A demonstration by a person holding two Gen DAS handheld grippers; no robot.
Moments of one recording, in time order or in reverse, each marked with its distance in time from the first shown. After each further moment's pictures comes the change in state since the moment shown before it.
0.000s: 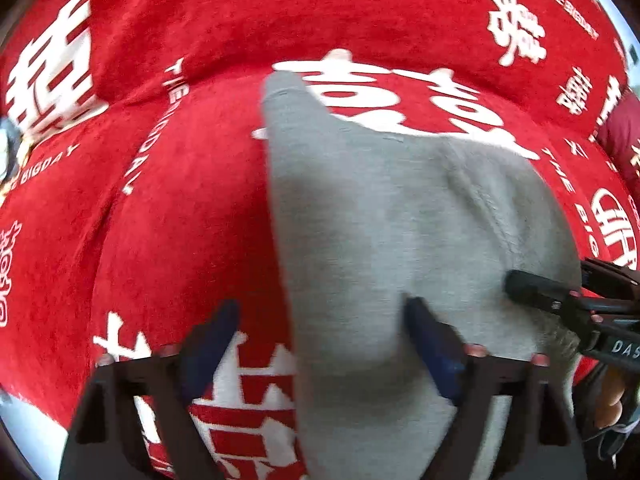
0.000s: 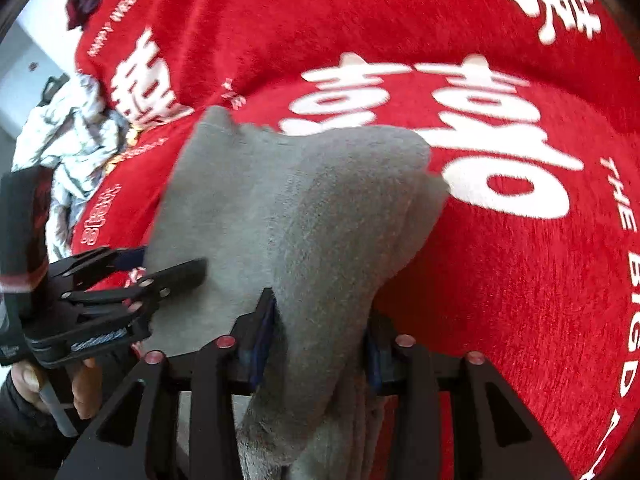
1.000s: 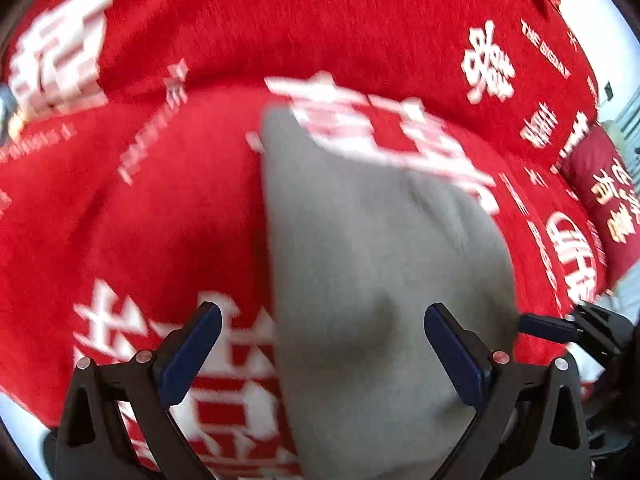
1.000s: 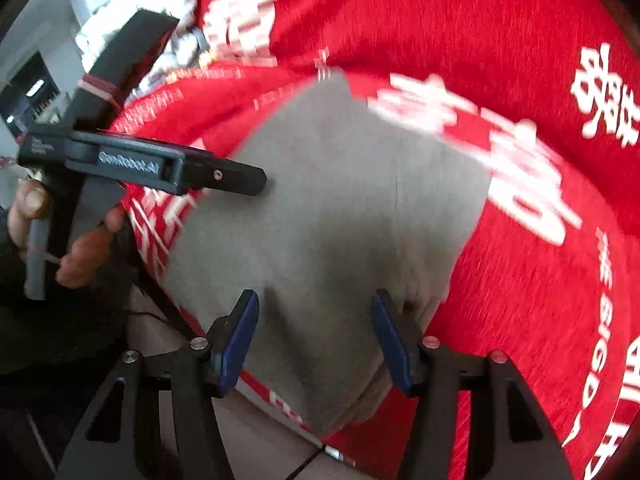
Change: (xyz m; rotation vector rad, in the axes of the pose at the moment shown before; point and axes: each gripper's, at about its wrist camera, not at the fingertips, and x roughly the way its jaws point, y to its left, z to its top) left arm -0.042 0.019 -0.019 -0.053 -0.126 -0.106; right arm -0.052 0.059 -0.078 -0.434 -0.103 -0.011
